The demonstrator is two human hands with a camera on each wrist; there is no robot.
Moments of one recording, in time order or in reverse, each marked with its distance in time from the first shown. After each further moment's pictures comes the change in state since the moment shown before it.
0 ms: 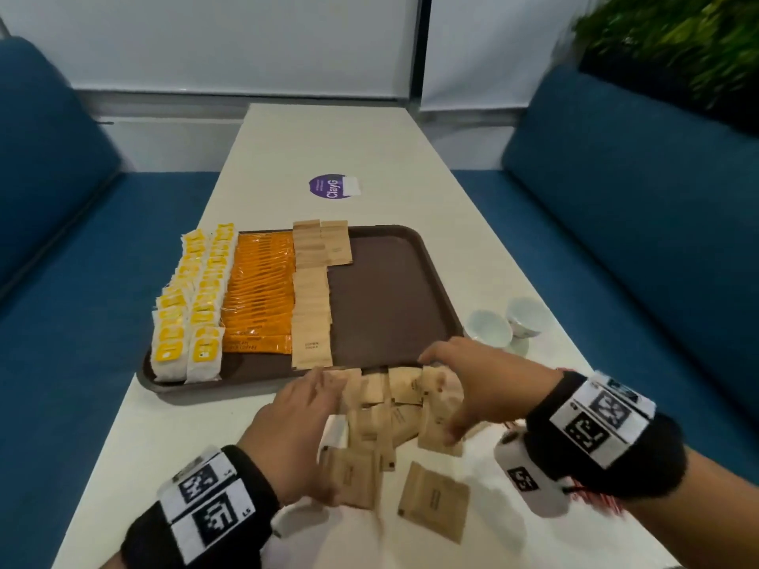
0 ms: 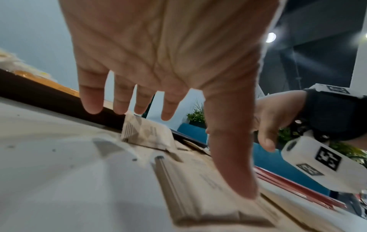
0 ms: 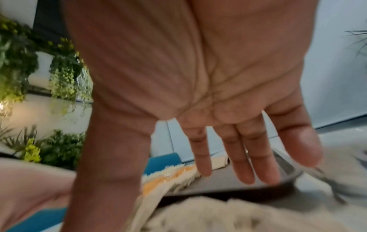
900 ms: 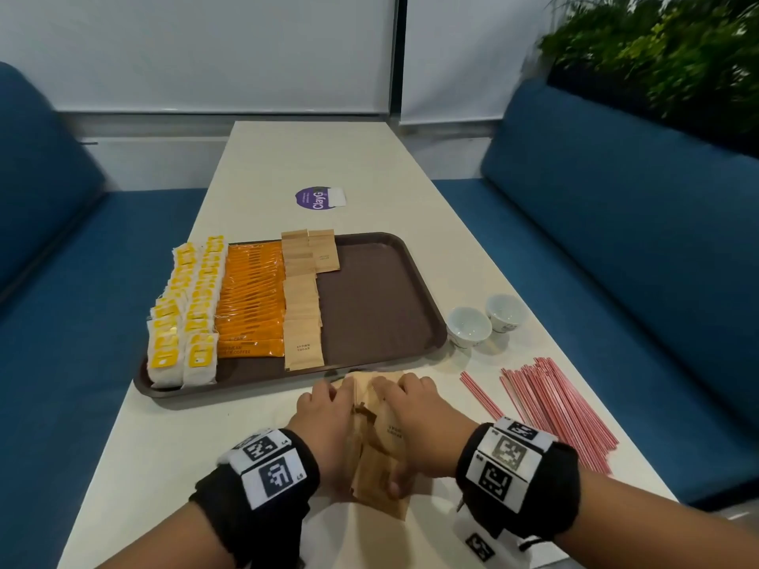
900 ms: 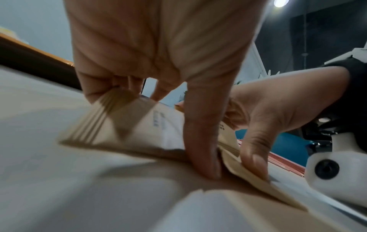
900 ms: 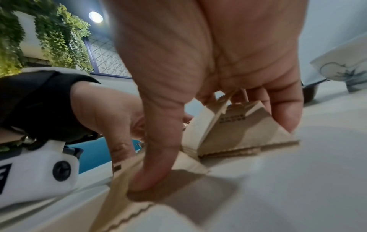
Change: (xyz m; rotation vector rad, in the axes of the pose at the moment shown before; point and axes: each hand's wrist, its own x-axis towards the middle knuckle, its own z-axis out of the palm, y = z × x) left_hand 0.021 0.028 0.014 -0.021 -0.135 -0.131; right_hand 0.001 -0.037 0.068 0.022 0.066 0.005
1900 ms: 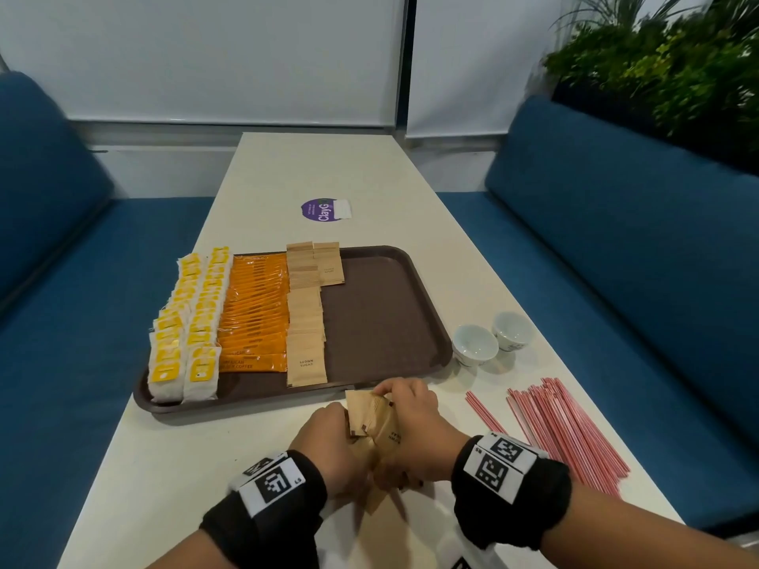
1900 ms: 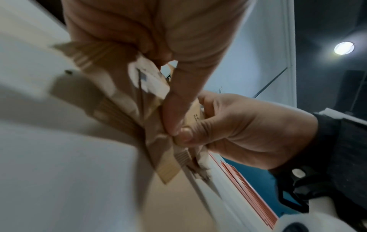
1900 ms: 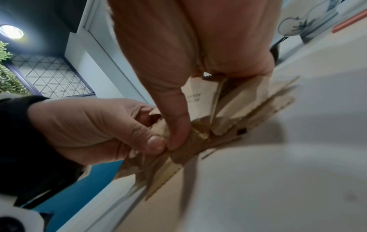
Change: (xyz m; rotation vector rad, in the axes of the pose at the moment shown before) left_hand 0.013 0.000 0.008 -0.530 0.164 -0.133; right_hand 0.019 0.000 0.000 0.405 0.083 0.027
